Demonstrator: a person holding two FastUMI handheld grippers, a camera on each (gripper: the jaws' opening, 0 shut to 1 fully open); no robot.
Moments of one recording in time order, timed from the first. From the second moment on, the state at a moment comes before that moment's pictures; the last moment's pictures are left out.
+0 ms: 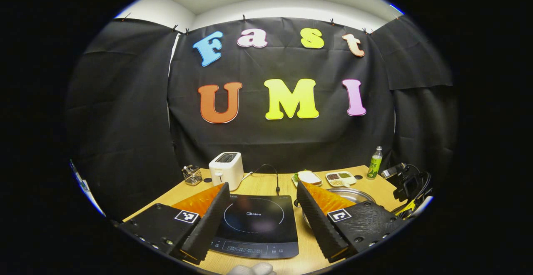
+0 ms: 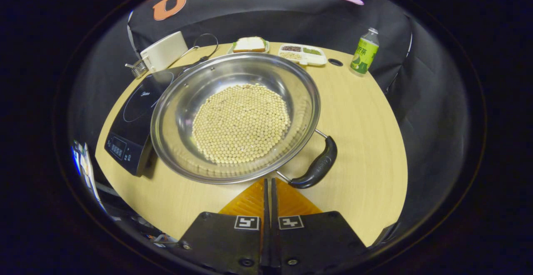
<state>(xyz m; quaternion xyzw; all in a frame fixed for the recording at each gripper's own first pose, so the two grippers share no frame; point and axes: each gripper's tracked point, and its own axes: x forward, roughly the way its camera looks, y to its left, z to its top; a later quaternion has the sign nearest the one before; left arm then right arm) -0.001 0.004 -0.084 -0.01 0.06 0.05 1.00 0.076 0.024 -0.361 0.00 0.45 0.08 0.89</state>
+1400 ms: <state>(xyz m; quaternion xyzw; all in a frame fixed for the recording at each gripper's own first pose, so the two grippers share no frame) 0.008 -0.041 -0.094 0.00 0.09 0.13 0.99 0.162 -0.067 -0.357 -0.09 0.43 0.11 0.89</state>
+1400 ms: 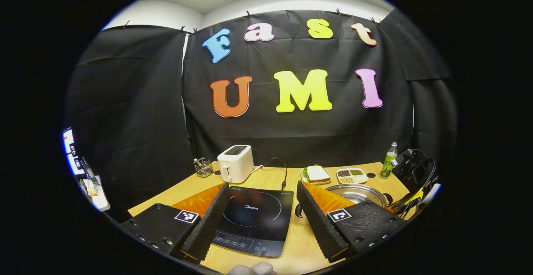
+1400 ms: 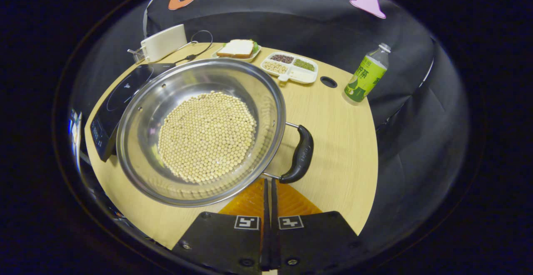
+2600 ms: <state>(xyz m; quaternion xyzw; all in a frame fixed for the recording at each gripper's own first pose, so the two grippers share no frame) 0.046 -0.074 -0.165 0.02 0.14 -0.04 0.99 0.082 -0.066 -0.268 0.01 0.31 0.00 0.95</state>
